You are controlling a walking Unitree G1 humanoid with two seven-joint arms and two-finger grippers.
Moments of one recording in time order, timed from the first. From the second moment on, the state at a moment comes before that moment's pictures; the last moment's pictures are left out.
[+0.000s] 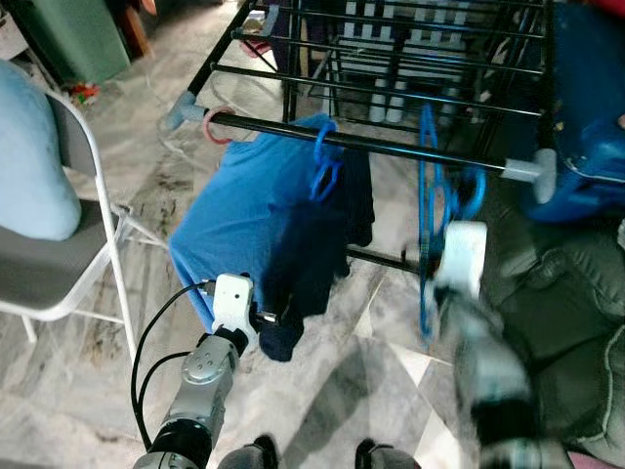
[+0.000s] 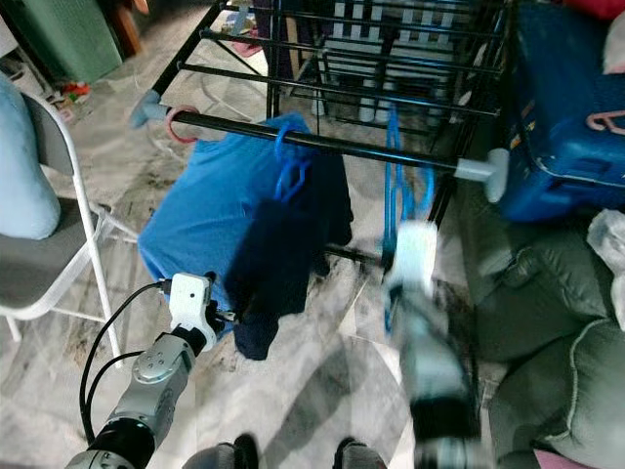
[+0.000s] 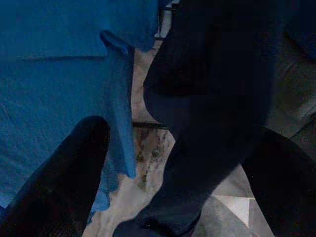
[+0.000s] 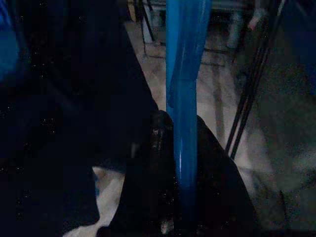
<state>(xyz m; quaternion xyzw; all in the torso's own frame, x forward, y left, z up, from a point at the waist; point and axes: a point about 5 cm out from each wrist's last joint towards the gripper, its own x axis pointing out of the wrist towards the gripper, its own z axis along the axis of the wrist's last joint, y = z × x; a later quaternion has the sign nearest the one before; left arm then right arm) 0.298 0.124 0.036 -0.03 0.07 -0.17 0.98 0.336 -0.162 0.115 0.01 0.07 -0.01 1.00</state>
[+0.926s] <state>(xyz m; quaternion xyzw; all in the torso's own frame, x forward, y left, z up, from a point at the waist) 0.295 0.129 0.037 -0.02 0.08 -0.17 0.98 0.381 -0.173 0.119 0.04 0.16 -0.03 0.99</state>
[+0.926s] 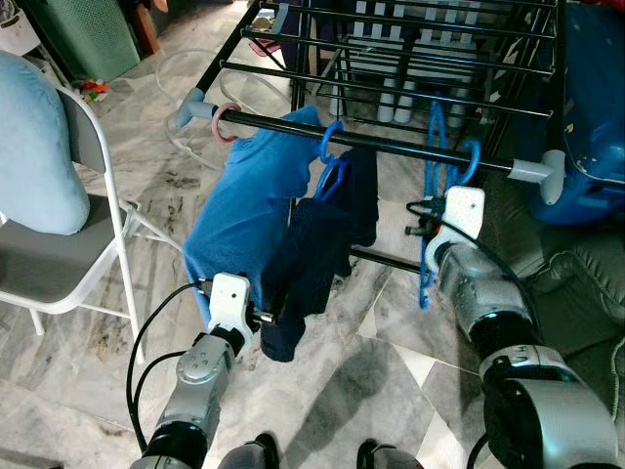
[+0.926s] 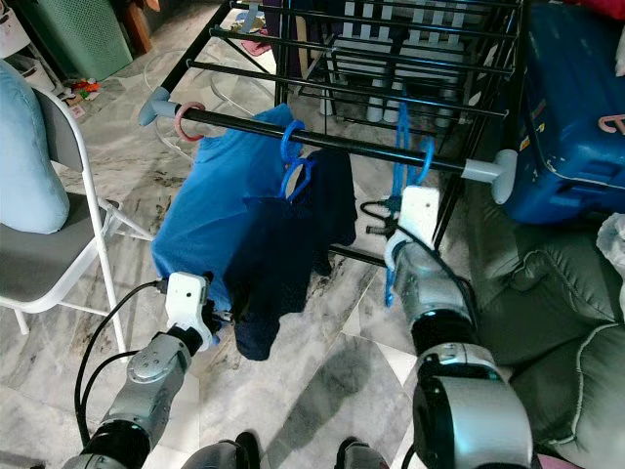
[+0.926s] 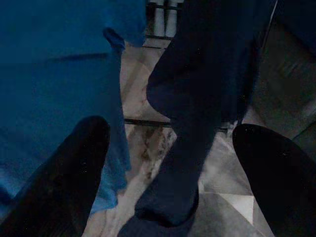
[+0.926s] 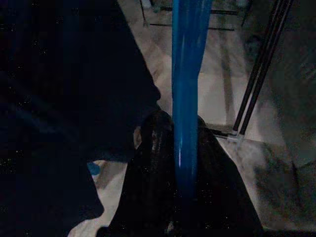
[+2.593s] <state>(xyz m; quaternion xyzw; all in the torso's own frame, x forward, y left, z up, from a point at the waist) 0.307 0.118 0.041 -0.01 0.07 -0.13 0.99 0.320 -0.165 0.092 -0.06 0.02 -0.02 1.00</state>
